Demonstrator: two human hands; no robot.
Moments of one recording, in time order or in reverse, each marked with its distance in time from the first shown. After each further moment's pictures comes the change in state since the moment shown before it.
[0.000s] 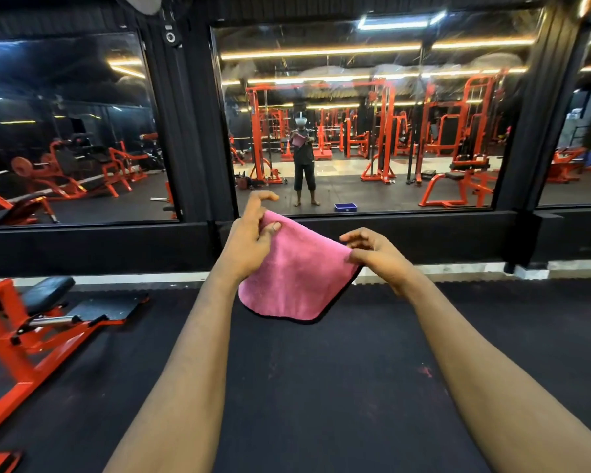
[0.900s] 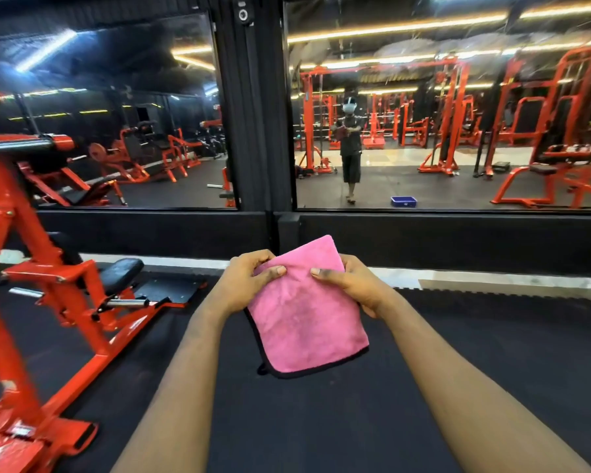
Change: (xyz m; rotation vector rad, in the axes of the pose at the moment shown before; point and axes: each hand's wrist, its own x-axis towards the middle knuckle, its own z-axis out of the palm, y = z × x) left_hand -0.012 -0.251 -0.147 0.093 -0.147 -0.237; right_hand 0.136 0.005 0.282 0.247 -0.345 0.059
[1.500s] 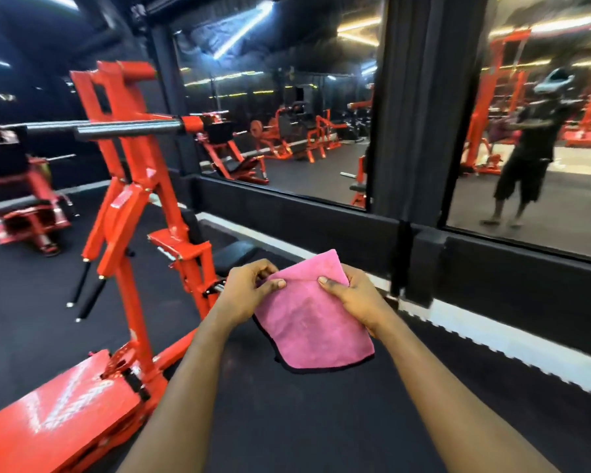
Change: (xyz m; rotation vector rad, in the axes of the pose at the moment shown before) left_hand 0.178 -0.286 -0.123 0.173 0.422 -0.385; right_hand 0.425 0.071 0.135 -0.092 -0.310 -0.092
